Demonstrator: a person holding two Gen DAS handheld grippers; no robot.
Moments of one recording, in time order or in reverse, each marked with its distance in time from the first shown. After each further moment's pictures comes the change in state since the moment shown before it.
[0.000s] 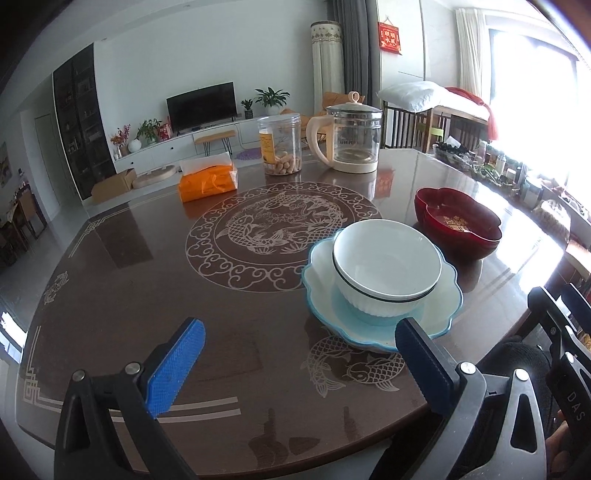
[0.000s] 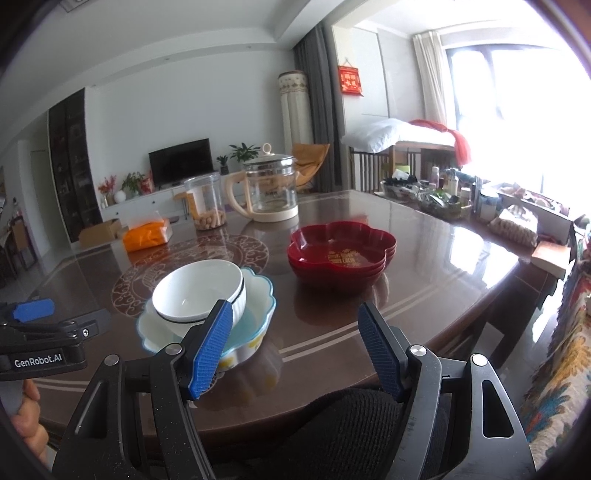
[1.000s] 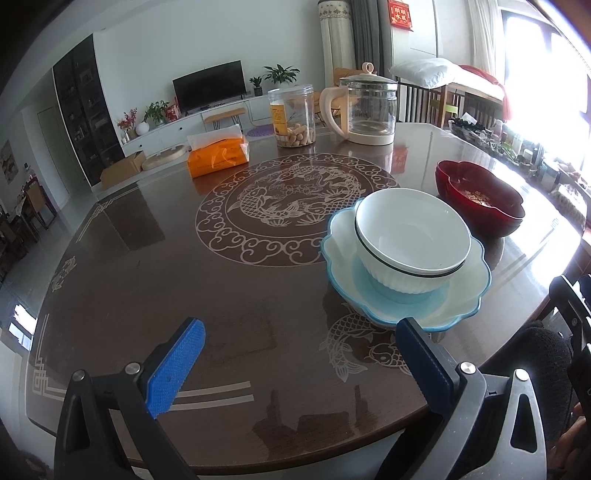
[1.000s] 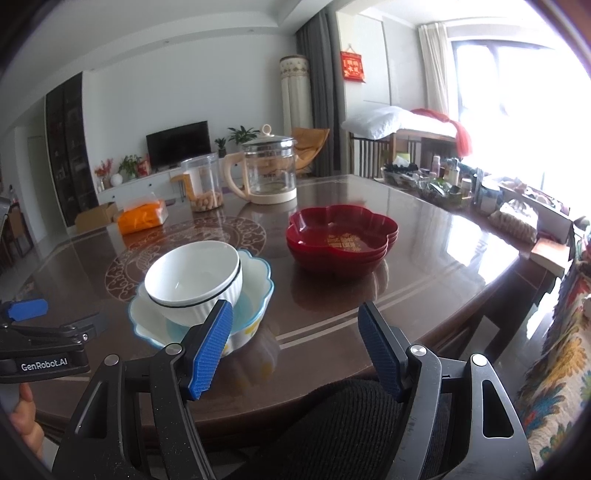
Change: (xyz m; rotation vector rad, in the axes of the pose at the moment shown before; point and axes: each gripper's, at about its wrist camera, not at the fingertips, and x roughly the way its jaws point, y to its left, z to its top) left arm 0.021 0.008 -0.006 0.006 0.100 0.058; right arm 0.011 0.000 -0.002 -0.015 0.067 -0.012
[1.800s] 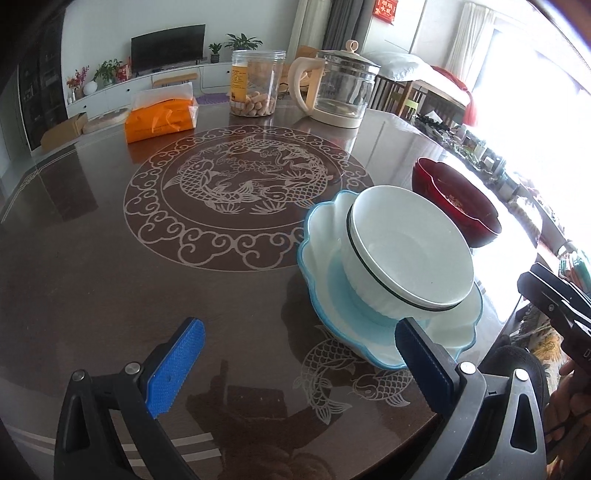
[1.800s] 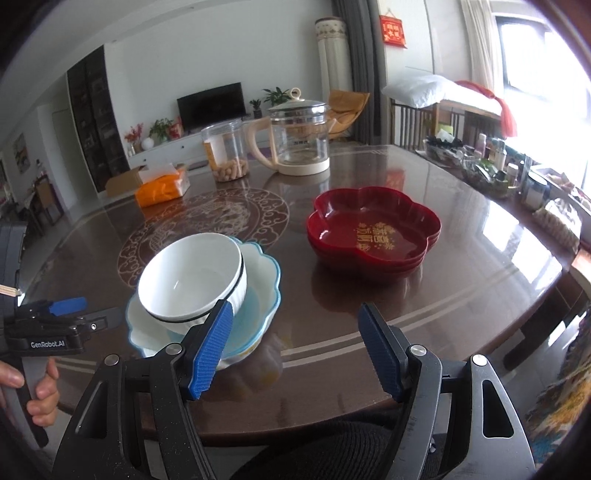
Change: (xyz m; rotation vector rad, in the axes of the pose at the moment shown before) left arm 0.071 0.026 0.025 -0.049 0.110 -0.314; right arm 0.068 -0.009 0.037 -0.087 0.207 0.195
